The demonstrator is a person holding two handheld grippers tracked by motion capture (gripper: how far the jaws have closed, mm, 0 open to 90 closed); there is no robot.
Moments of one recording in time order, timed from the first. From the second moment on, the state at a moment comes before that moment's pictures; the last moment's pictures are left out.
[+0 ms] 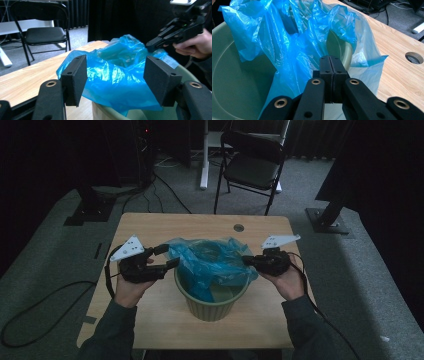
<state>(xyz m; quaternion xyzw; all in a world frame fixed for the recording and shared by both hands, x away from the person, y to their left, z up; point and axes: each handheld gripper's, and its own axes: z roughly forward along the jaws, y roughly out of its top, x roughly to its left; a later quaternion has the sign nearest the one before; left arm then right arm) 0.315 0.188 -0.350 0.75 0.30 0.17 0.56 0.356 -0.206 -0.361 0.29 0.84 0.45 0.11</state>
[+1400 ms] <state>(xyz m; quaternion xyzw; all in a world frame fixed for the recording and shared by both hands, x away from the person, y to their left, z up) 0.335 0.182 -0.312 0.77 0.30 0.21 0.52 0.354 -0.210 -0.355 0.30 0.83 0.46 0.12</state>
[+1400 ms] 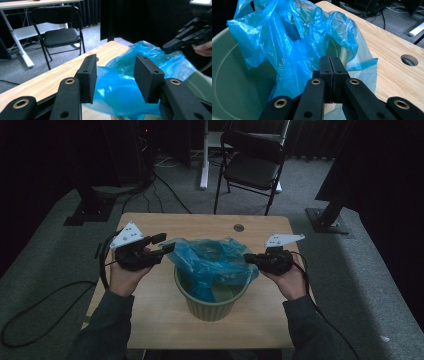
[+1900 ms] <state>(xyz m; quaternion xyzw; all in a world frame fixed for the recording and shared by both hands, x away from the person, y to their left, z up) 0.380 0.143 -0.331 0.82 0.31 0.20 0.44 0.354 -0.211 -0.356 0.30 0.83 0.46 0.12</state>
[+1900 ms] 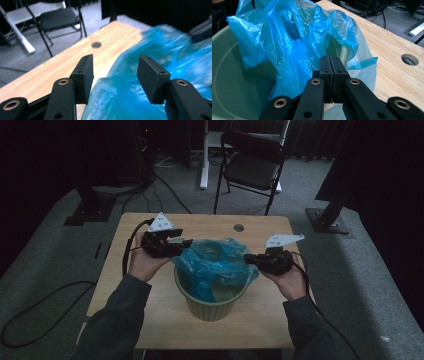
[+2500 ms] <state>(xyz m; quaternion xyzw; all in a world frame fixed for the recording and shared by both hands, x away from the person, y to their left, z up) 0.401 0.140 -0.360 0.83 0.33 0.13 0.43 0.354 -0.219 -0.353 0.31 0.82 0.47 0.14</state>
